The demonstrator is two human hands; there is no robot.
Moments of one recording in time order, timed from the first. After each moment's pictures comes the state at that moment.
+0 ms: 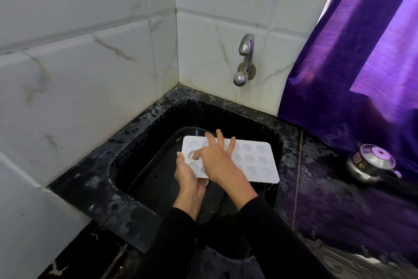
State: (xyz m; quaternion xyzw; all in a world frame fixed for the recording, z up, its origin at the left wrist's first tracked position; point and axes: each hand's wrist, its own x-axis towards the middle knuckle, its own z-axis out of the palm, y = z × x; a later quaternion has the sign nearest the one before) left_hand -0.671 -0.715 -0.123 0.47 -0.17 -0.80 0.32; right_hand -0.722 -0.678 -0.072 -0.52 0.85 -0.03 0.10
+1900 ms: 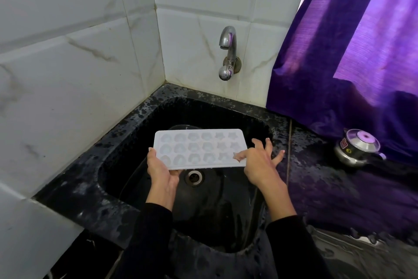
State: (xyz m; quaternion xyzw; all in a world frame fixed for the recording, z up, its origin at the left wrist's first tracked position) left_hand -0.660 -0.755 -0.128 0.44 -0.17 -0.81 0.36; right_hand -0.781 -0.593 -0.081 -0.30 0.94 -0.11 0.12
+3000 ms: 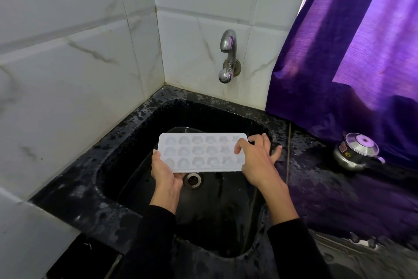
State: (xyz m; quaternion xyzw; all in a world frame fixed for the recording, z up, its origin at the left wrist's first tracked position) left_hand -0.667 -0.749 -0.128 0.44 -0.15 -0.81 0.36; right_hand -0.780 -0.595 -0.074 -0.34 0.93 -0.16 0.06
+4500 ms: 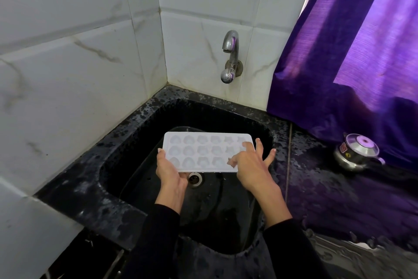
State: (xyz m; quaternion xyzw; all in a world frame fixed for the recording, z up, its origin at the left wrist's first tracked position) left_hand -0.666 -0.734 -0.121 0.44 -0.17 -0.80 0.36; right_hand -0.762 -0.600 -0.075 -0.35 0.93 -0.08 0.11
